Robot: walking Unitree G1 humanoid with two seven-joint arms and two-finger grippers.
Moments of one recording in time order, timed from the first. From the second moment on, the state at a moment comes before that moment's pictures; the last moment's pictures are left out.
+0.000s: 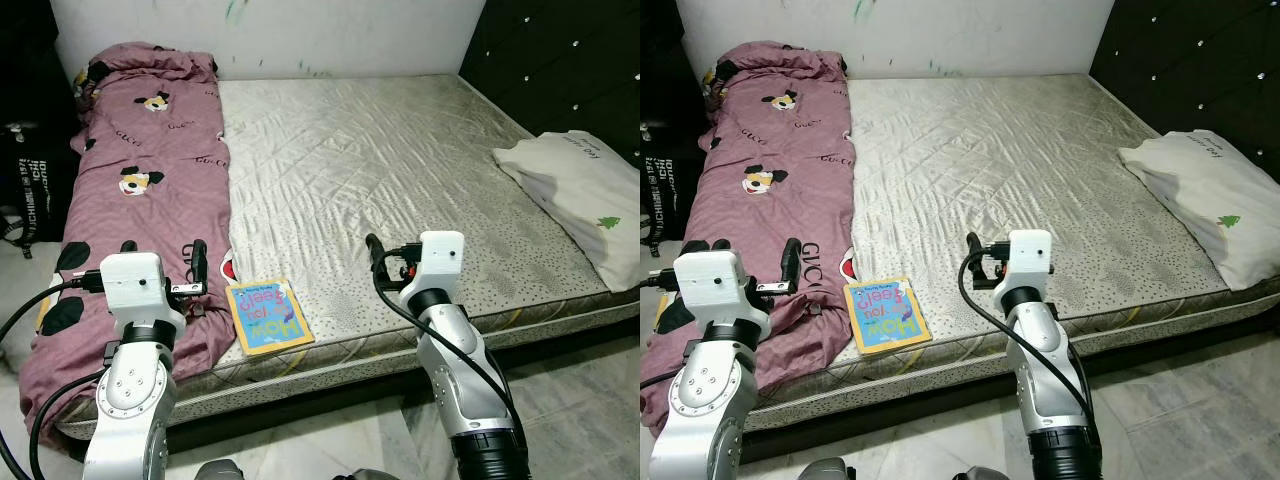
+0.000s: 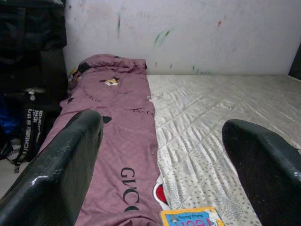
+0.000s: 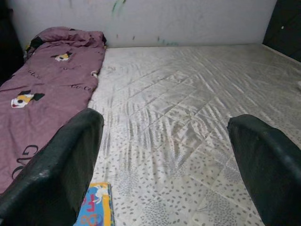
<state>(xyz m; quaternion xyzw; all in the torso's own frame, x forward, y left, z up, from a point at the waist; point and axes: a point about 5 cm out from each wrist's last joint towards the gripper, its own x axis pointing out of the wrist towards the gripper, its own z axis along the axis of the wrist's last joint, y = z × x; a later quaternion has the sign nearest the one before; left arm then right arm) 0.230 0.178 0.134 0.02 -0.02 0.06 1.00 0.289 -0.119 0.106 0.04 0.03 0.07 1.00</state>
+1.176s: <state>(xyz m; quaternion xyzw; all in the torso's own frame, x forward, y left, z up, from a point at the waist) 0.233 0.176 0.136 0.01 -0.02 0.06 1.00 0.288 -0.121 0.102 0.04 0.04 0.07 1.00</state>
